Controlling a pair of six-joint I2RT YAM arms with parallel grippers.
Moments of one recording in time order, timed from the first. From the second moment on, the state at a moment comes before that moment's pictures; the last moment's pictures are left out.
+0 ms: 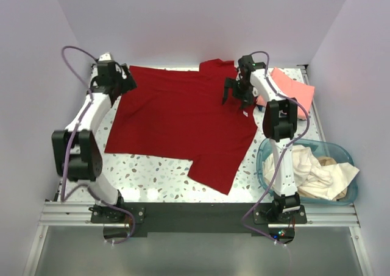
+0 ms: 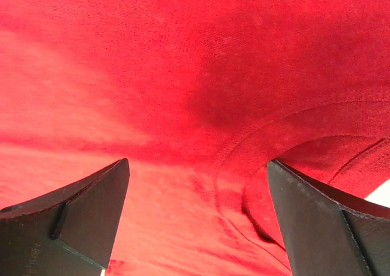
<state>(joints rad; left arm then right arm) 0.01 1.80 1.39 -0.26 -0.08 -0.40 0.19 2.49 2.28 -1.10 -0.18 0.34</state>
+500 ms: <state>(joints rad) 0.26 1.34 0.79 -0.46 -0.21 -0.48 0.22 2.00 1.80 -0.95 -0.26 0.35</state>
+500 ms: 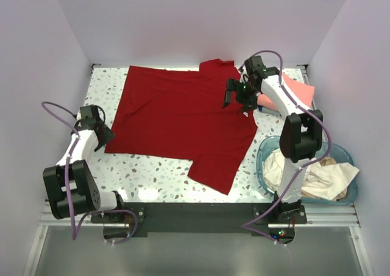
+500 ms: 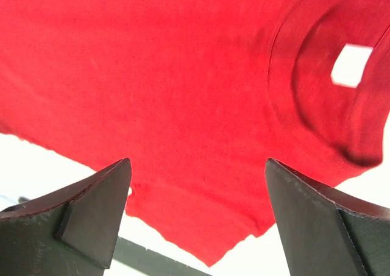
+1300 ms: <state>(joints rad) 0.27 1.40 0.65 -0.34 -0.21 -0.49 0.23 1.87 1.53 -0.93 -0.28 0.32</state>
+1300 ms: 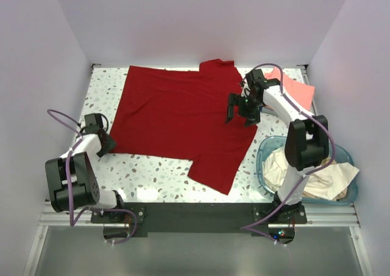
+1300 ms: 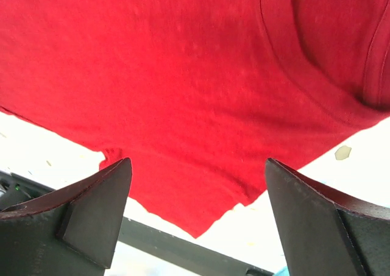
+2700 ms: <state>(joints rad) 0.28 1.23 0.58 -0.31 0.00 -0.38 0.71 1.26 0.68 -0.78 -0.28 0.76</state>
